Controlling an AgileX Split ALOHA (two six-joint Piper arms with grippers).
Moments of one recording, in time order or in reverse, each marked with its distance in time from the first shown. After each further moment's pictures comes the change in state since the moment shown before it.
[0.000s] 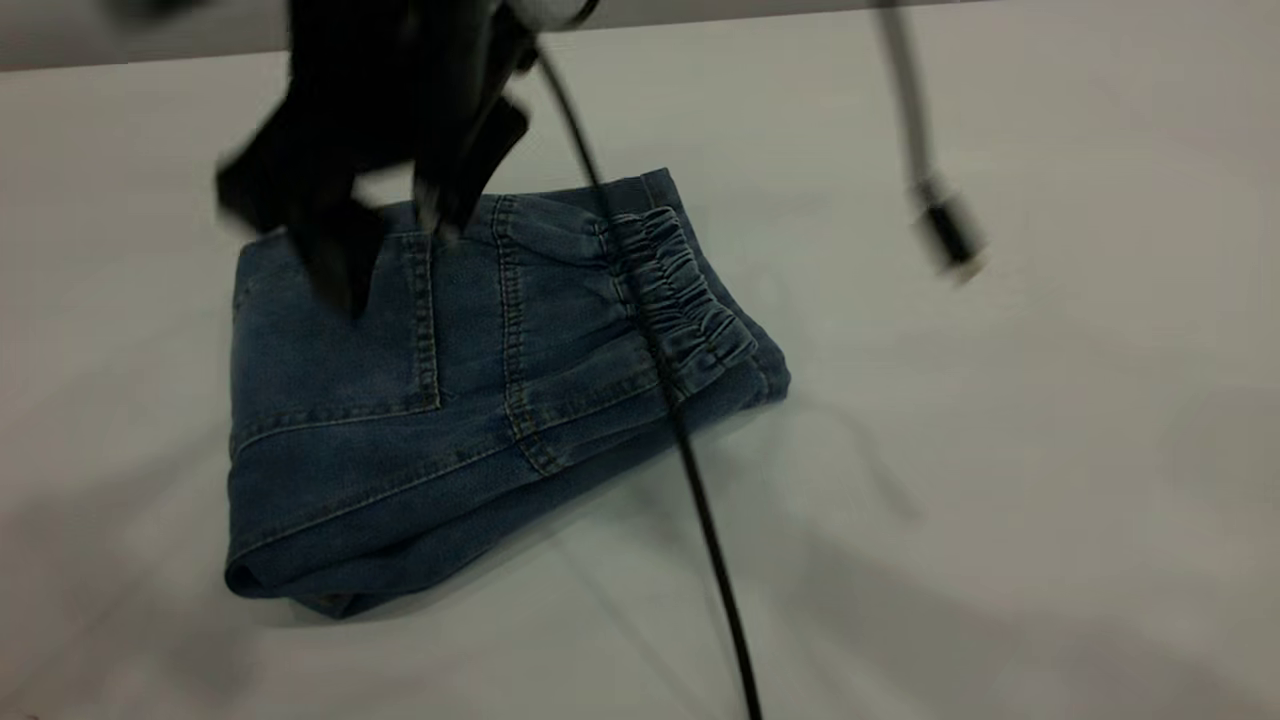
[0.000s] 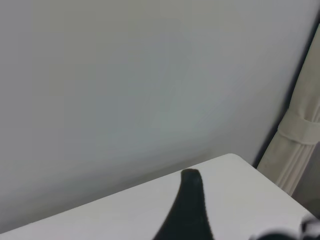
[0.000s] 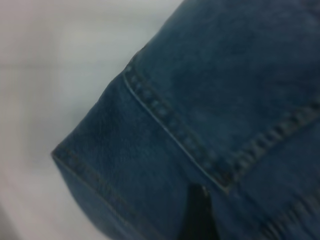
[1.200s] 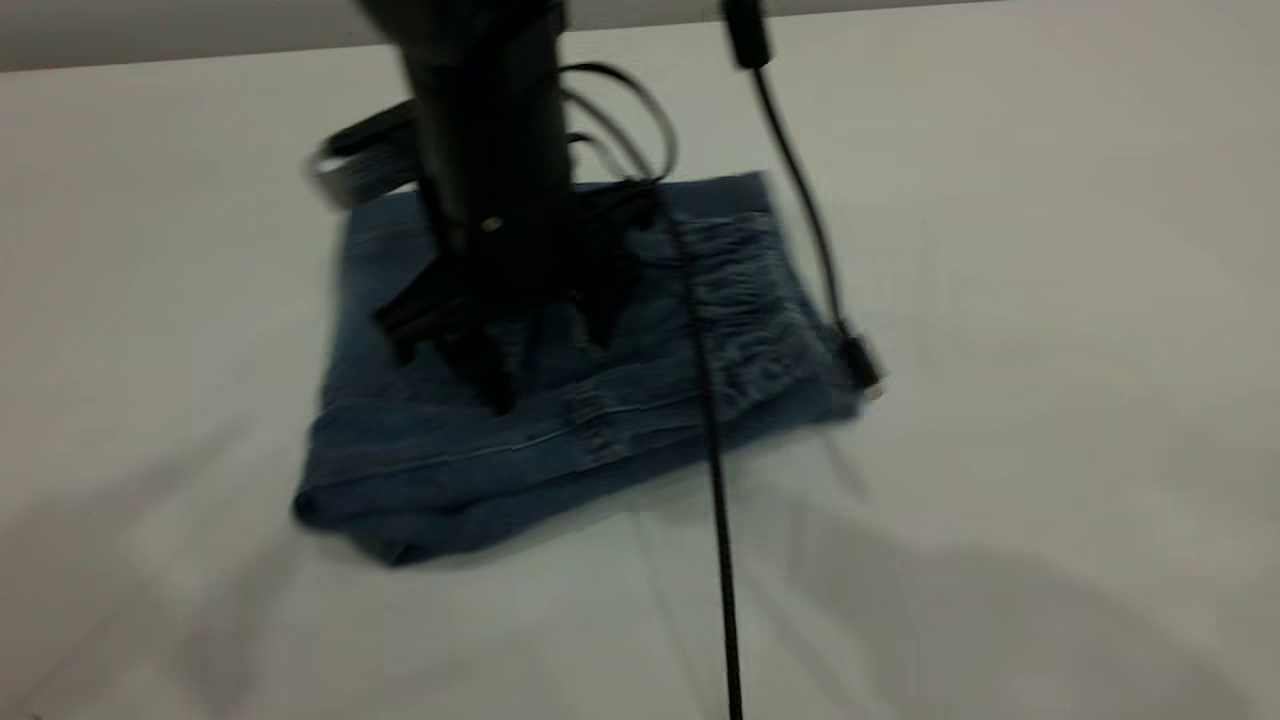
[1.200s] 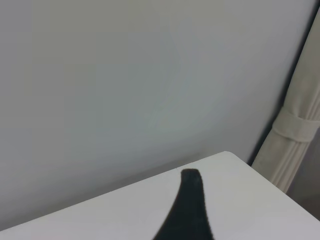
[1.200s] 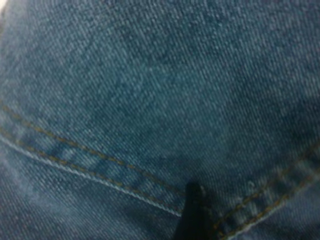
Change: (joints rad) left arm -0.009 0.001 0.000 -0.001 0.010 -0.001; right arm -0.064 0.217 -0.070 -0.183 0.112 0.470
